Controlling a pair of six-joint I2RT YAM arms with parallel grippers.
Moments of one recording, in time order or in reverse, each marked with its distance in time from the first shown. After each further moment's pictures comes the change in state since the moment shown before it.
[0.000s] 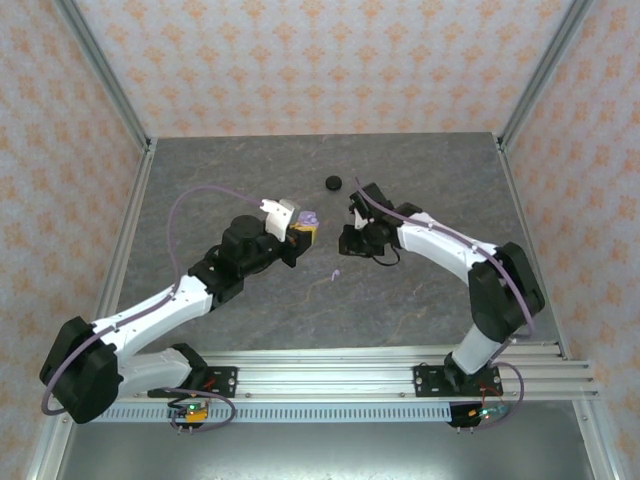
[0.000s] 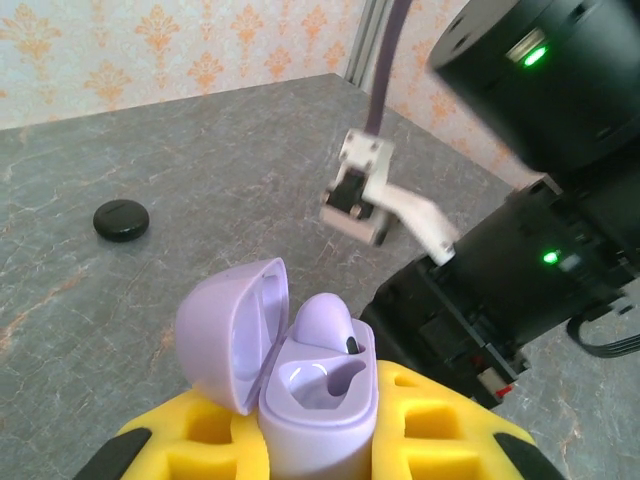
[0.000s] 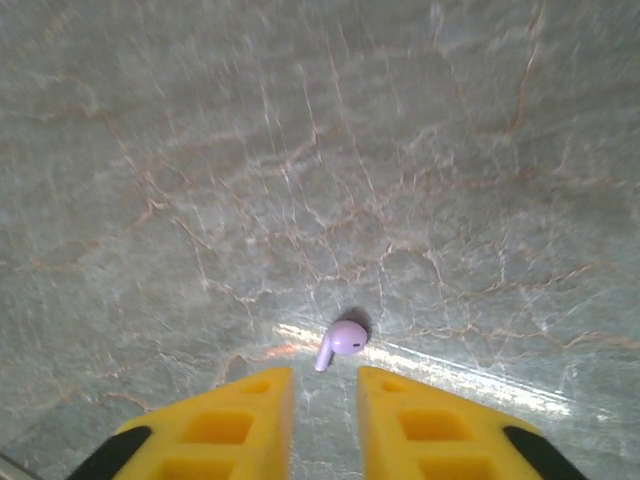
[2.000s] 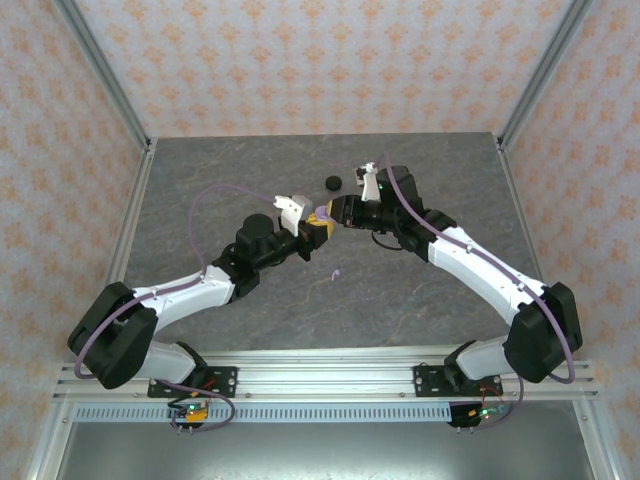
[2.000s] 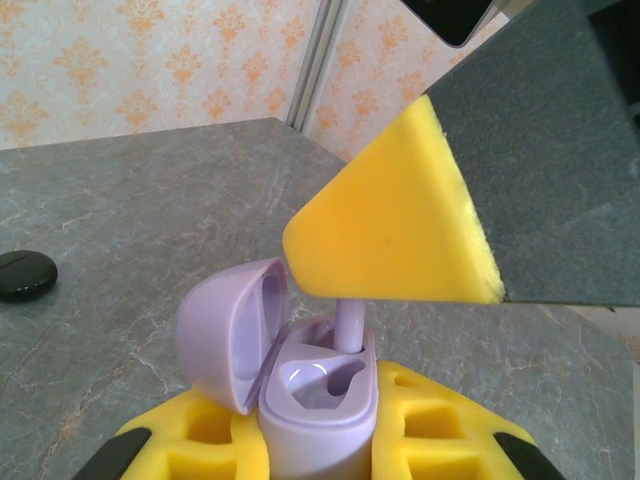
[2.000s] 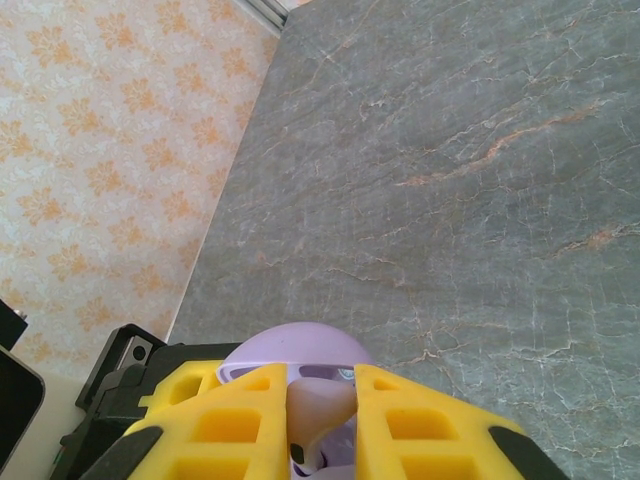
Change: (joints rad) left arm 0.002 0.229 -0.019 0.388 0.112 -0.083; right arm -0.011 -0.279 -0.066 0.409 -0.129 0.081
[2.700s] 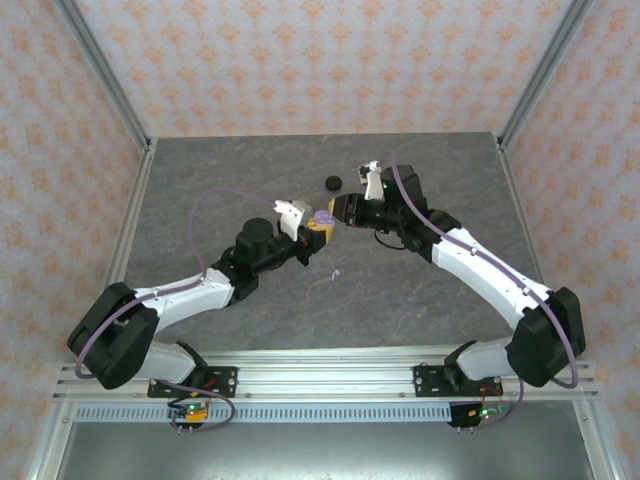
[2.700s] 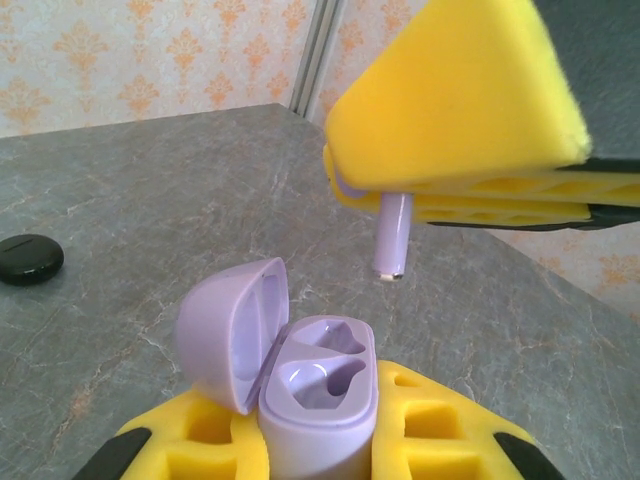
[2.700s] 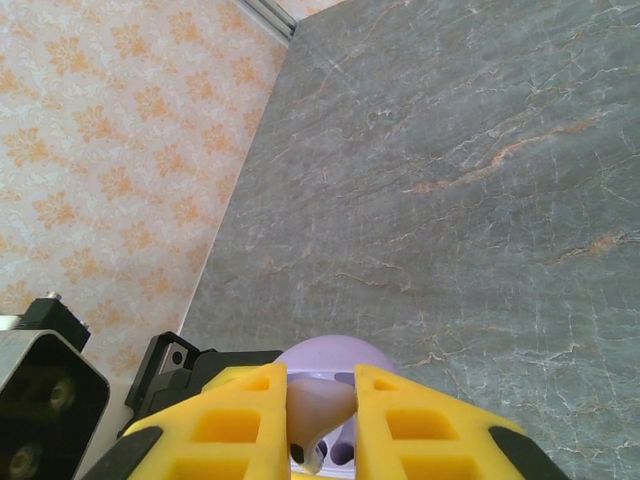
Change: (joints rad) left arm 0.000 -0.002 -0.035 0.012 0.001 0.026; right arm -0.011 -0.023 0.000 -0.006 -0.011 0.002
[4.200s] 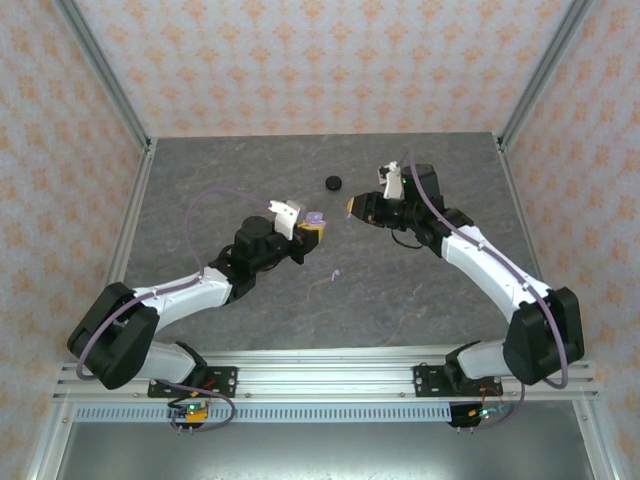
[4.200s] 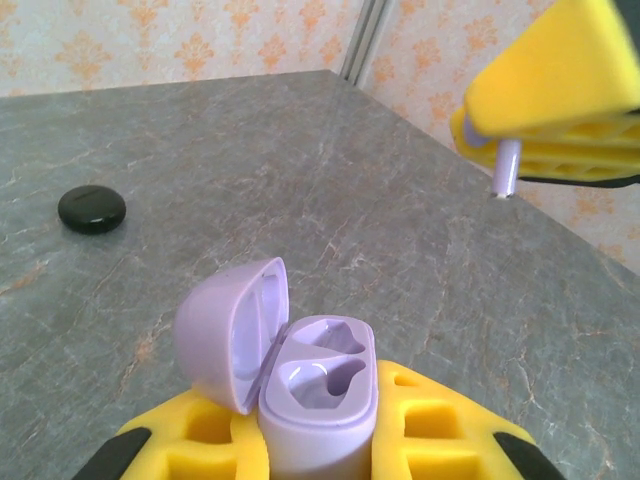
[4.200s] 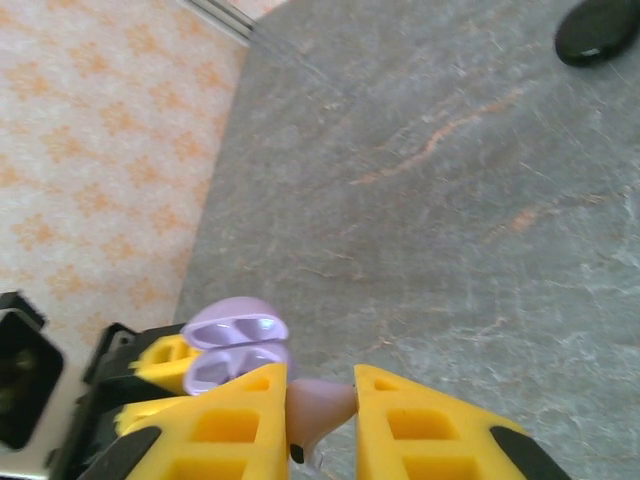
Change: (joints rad) left arm 0.037 0.000 -0.008 -0.076 -0.037 0.012; right arm -0.149 -0.008 -0.059 -0.003 -0.133 -0.011
